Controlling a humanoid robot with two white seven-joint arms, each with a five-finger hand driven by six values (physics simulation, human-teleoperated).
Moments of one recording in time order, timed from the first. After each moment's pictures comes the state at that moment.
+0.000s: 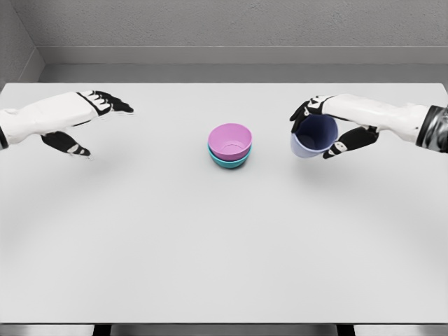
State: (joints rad) left arm -0.53 0.80 -0.37 -1.39 -0.30 -0.61 -0.51; right arm -0.66 -0.90 0.65 -1.64 -0.09 -0.27 0.55
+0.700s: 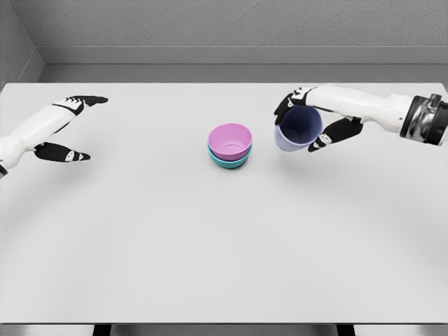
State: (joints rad) left arm -0.31 0.61 -0.08 -1.31 -0.31 -0.61 -0.42; right arm -0.72 -0.84 0.68 -1.63 -0.09 -0.27 0.55
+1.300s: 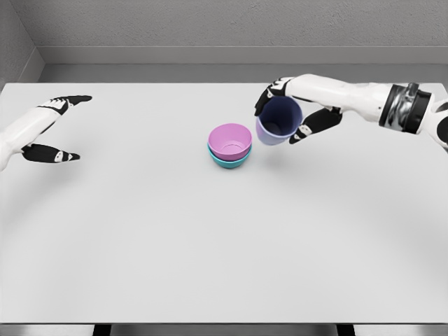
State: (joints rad) left arm -0.29 0.59 0.01 -1.27 -0.31 -0.61 -0.44; right arm -0.80 -0.75 0.72 -1.59 -0.09 -0.27 0.55
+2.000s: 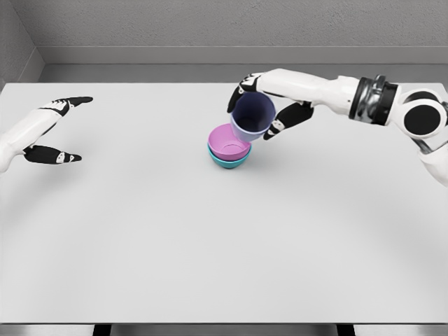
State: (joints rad) left arm -0.28 0.57 0.01 -1.27 -0.31 -0.61 -0.44; right arm -0.86 -0.65 0.77 -1.55 -0.07 -0.27 0.55
